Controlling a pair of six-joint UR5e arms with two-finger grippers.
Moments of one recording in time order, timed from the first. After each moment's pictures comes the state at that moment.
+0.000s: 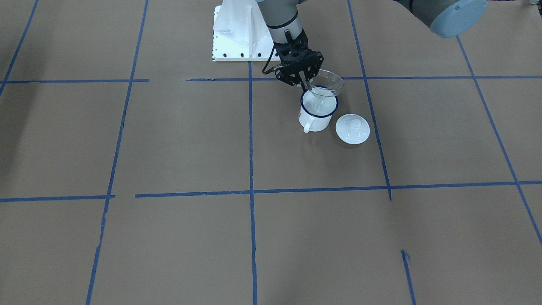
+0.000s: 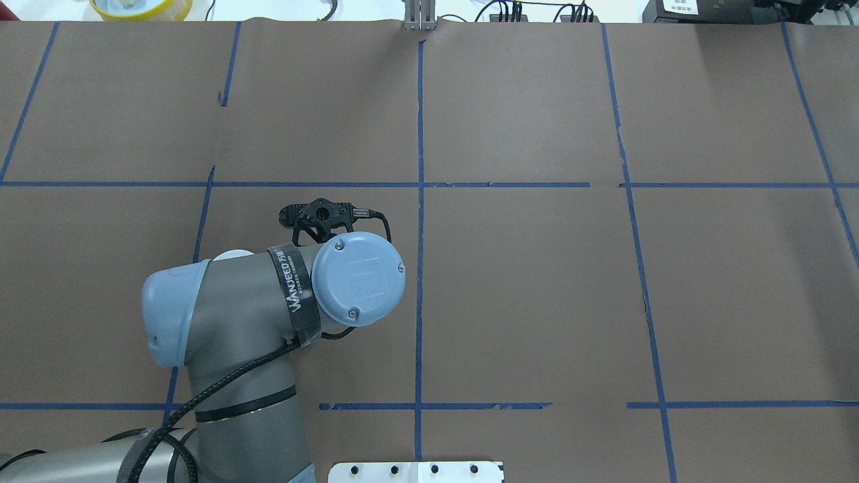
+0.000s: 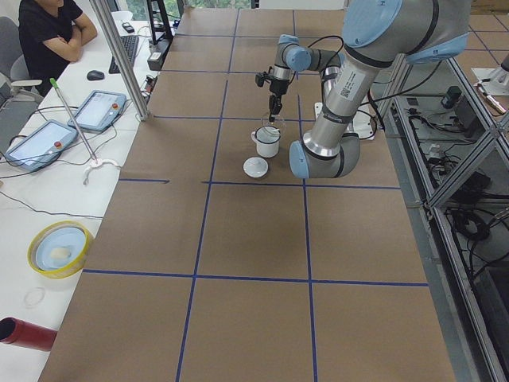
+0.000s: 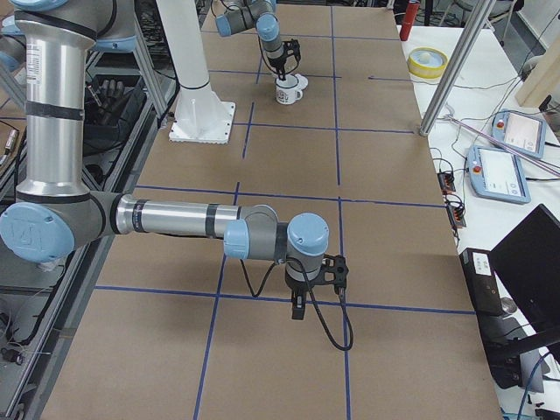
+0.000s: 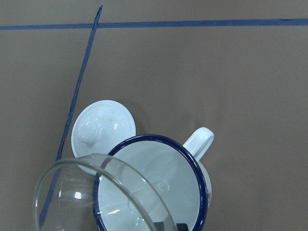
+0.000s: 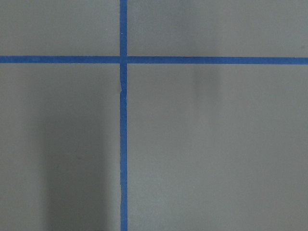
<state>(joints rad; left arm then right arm) -0.35 -2.33 -1.93 -0.91 -1.53 -1.46 1.57 -1.68 1.66 -1.57 2.29 0.01</state>
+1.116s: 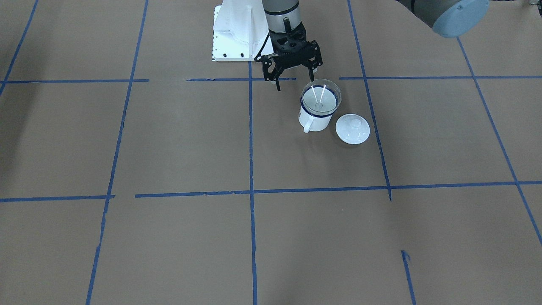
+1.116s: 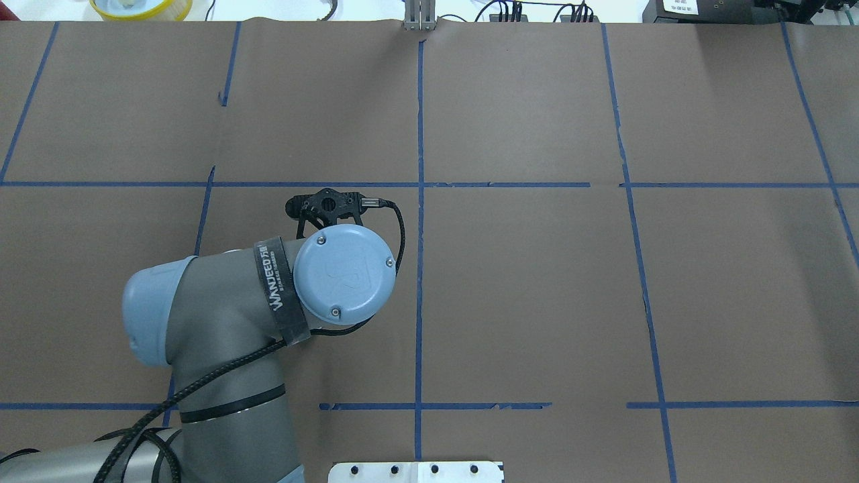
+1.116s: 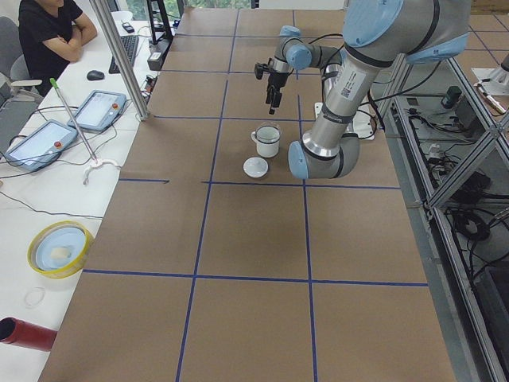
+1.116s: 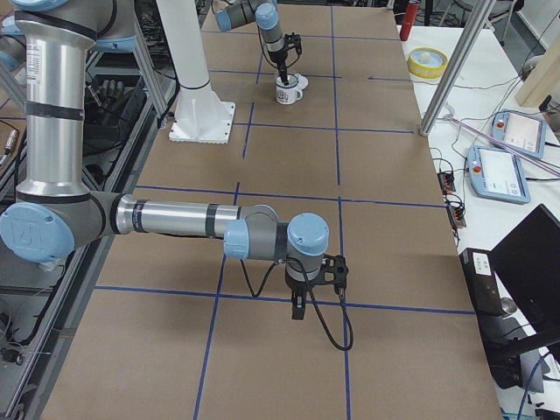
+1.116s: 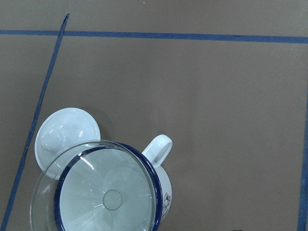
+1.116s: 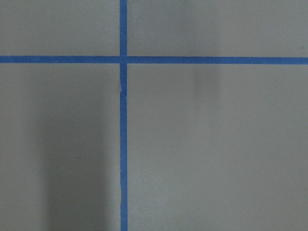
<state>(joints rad) -0.39 -2.32 -2.03 -1.02 -1.55 -1.43 1.57 -1.68 1.66 -1.57 2.29 0.01</state>
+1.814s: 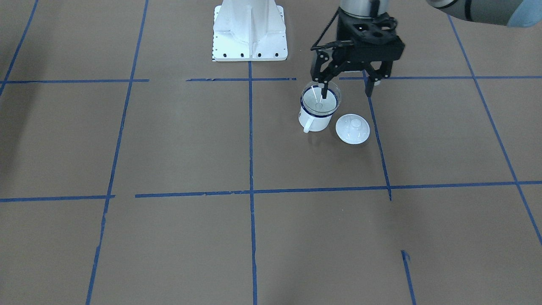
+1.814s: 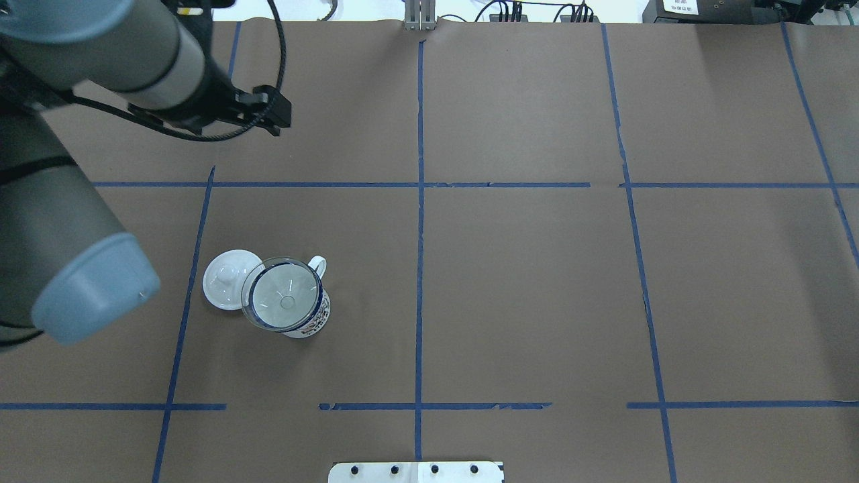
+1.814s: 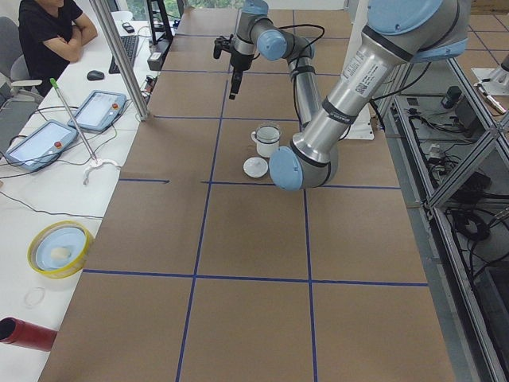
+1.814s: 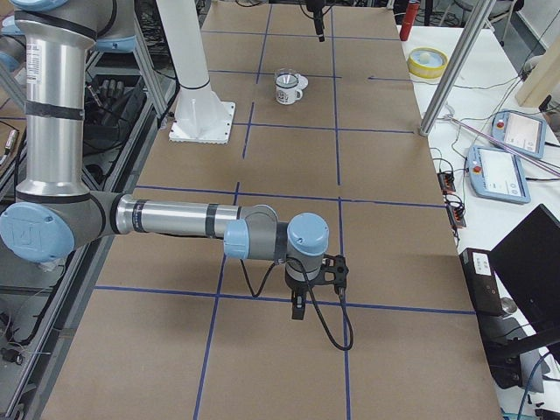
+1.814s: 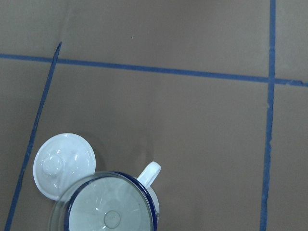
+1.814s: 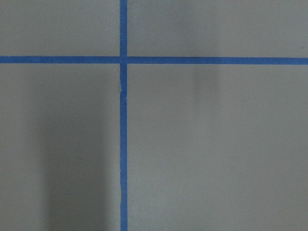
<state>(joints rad) -0.86 -2.20 -2.08 -1.25 -1.88 -0.95 1.57 -1.68 1.66 -1.57 2.29 0.01</state>
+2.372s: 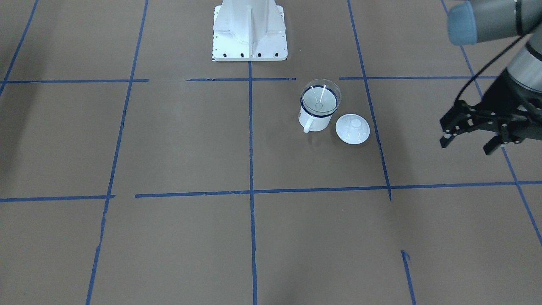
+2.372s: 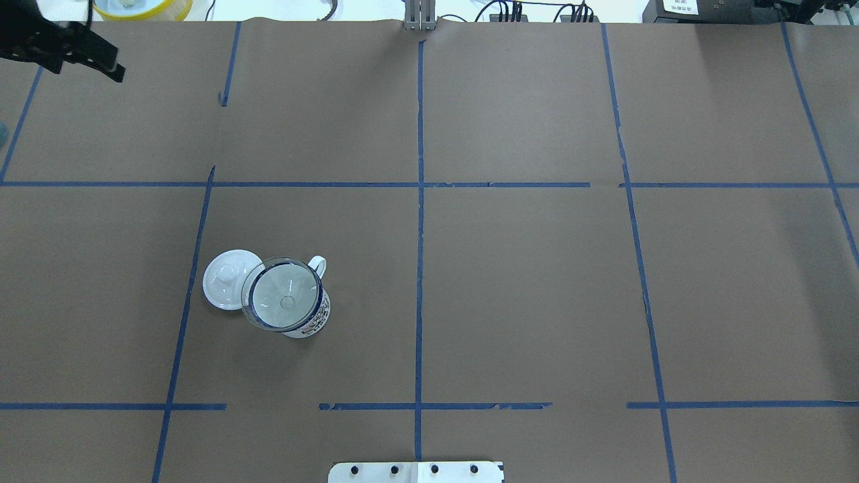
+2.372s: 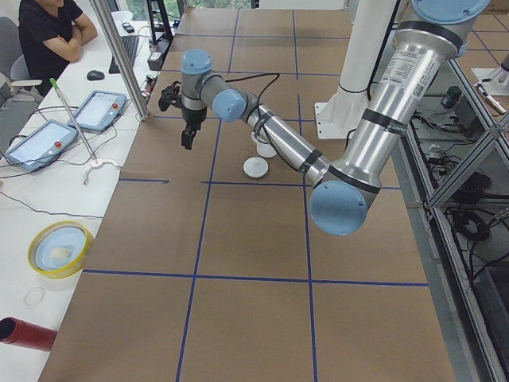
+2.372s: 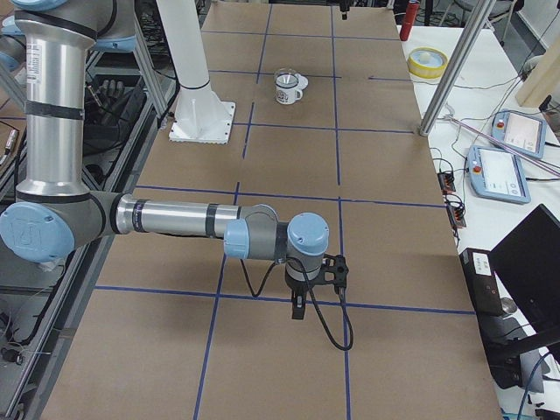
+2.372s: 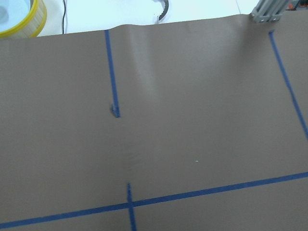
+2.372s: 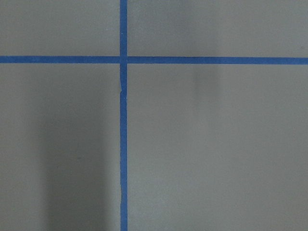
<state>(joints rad) -1.25 -1.93 -1.80 -1.61 -2.27 -0.45 1.57 -1.68 1.66 -1.57 2.29 0.01</state>
